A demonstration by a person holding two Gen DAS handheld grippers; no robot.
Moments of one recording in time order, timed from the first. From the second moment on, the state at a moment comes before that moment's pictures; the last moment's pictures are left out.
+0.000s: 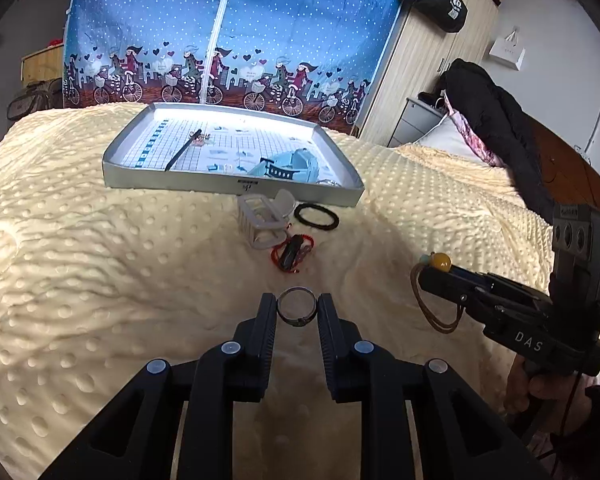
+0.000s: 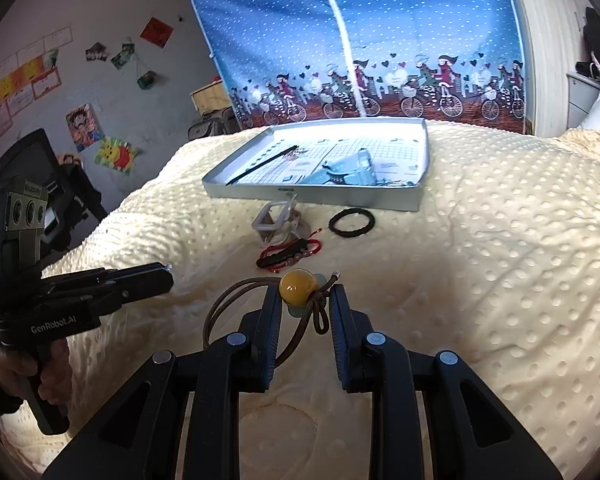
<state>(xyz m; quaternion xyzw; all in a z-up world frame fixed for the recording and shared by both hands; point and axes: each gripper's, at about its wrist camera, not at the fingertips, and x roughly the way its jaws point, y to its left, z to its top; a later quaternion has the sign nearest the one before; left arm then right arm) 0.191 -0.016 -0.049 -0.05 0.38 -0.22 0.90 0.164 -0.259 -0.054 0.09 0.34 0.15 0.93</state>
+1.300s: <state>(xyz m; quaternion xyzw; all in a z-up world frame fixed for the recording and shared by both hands) 0.411 -0.033 -0.082 -0.07 0.38 -0.21 0.90 0.376 -0.271 -0.075 0.09 0.38 0.04 0.92</state>
